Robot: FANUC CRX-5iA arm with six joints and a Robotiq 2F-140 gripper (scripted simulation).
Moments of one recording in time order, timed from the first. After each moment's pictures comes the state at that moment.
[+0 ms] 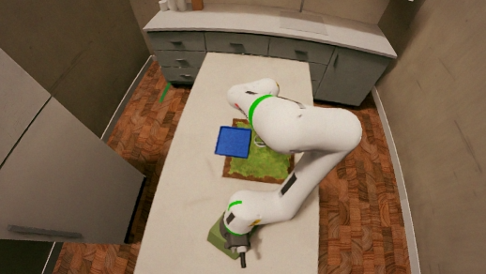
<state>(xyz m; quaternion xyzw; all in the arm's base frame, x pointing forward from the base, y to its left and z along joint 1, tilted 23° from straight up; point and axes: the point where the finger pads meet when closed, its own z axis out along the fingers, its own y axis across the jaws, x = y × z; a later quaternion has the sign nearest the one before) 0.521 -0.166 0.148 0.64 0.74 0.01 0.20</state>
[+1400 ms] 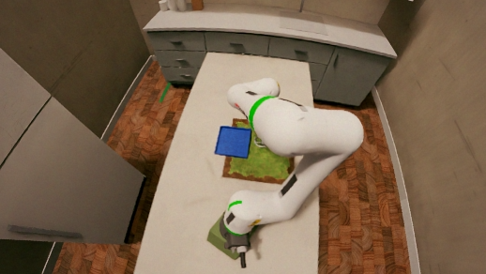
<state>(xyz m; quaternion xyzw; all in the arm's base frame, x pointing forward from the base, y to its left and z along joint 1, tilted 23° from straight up) 0.515 -0.165 0.152 0.64 0.74 0.01 0.20</state>
